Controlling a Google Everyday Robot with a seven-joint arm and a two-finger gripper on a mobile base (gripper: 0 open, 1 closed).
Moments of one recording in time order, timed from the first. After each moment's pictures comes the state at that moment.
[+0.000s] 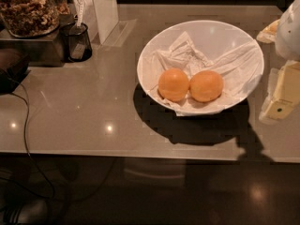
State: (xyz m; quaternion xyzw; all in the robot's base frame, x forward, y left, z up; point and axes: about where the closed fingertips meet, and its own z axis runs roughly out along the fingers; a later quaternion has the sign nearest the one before) arm 0.438 -0.217 0.976 -0.60 0.78 -0.03 0.16
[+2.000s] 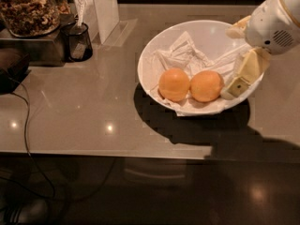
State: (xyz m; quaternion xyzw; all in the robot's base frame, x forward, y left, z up) arm 0.503 -0.168 0.963 -0.59 0.76 0.10 0.26
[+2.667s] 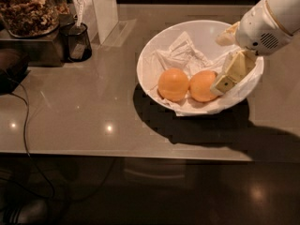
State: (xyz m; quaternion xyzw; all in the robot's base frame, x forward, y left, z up) arm 0.525 -0.160 0.947 -0.59 0.75 0.12 0.27
